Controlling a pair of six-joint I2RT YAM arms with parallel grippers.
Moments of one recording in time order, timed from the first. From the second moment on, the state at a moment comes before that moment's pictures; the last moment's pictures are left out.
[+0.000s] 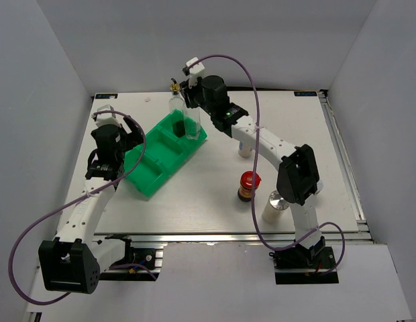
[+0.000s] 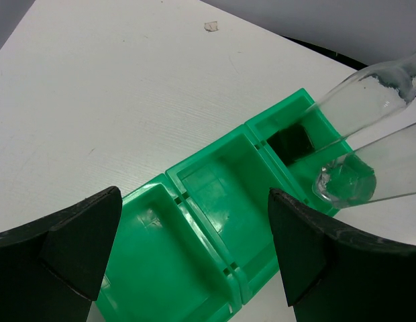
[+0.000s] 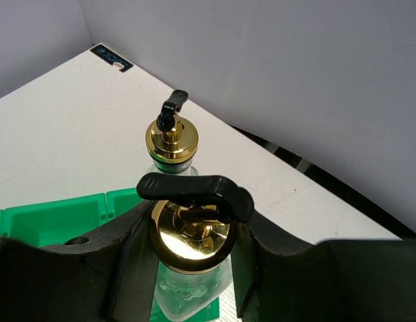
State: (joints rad) left arm -0.08 1.08 0.82 -0.06 -0.22 -0.35; right arm 0.74 2.07 1.94 0.03 0.07 -0.12
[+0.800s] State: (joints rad) left arm -0.08 1.08 0.82 -0.06 -0.22 -0.35; right arm 0.81 2.10 1.82 0.26 0.22 -0.13
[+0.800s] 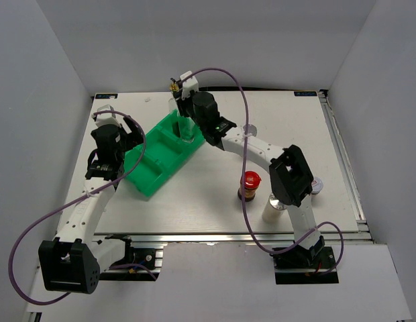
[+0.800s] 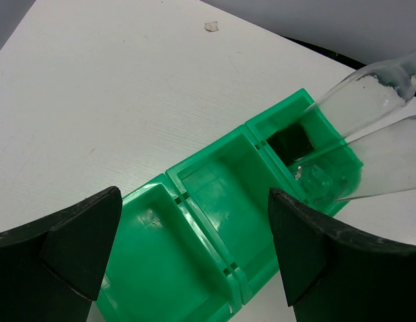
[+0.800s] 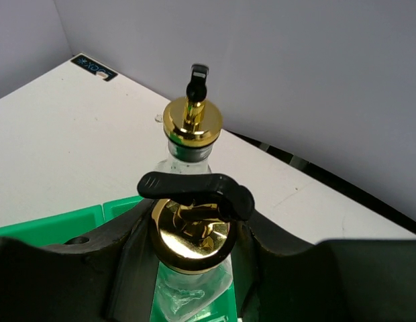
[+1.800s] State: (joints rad) left arm -0.08 1.06 0.82 -0.06 -0.22 -0.35; right arm 0.83 1.94 1.74 0.18 0.36 -0.14
